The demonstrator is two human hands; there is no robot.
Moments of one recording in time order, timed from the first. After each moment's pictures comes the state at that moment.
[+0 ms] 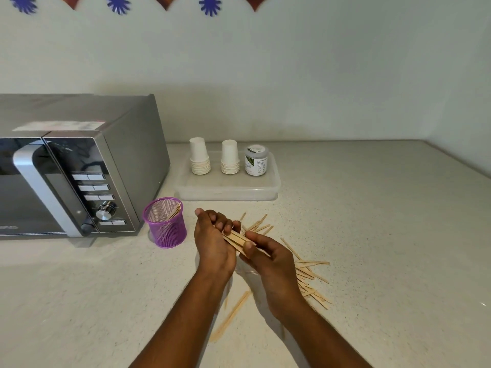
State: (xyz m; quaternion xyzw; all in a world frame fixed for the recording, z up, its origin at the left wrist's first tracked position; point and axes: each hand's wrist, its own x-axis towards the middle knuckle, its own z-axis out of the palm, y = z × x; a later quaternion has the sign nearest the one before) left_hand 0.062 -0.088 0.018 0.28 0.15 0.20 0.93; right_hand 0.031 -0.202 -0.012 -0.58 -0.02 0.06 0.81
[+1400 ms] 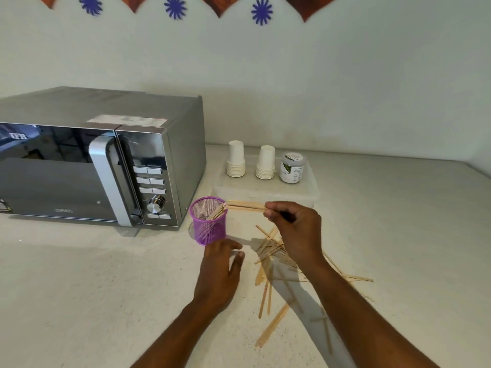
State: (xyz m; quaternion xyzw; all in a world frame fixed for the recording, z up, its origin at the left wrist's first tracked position) left_hand 0.010 0.016 -0.069 0.88 0.09 0.20 0.41; right_hand 0.087 -0.146 0.032 -0.76 -0.16 -0.13 0.62
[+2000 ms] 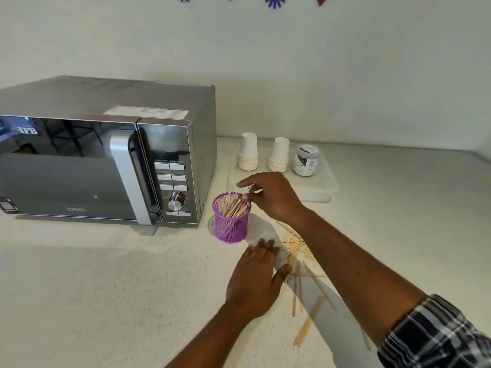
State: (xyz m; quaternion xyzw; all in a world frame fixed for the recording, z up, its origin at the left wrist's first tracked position) left_hand 0.014 0.017 -0.081 0.97 -0.02 0.06 0.24; right_hand 0.134 -0.046 0.063 -0.88 -0.35 -0.09 0.32
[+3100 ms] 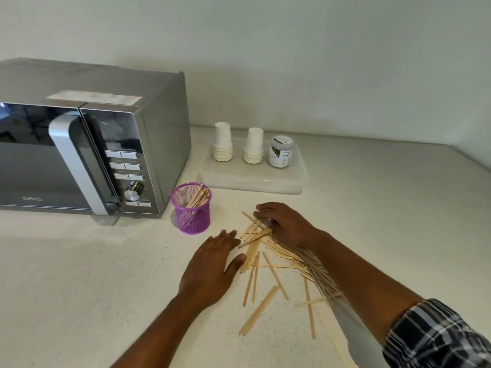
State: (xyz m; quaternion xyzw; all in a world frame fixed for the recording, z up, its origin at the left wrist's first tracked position) left_hand 0.007 0.015 -0.071 0.97 0.01 0.03 0.24; right_hand 0.172 -0.190 -0.030 -0.89 -0.40 0.04 0.19
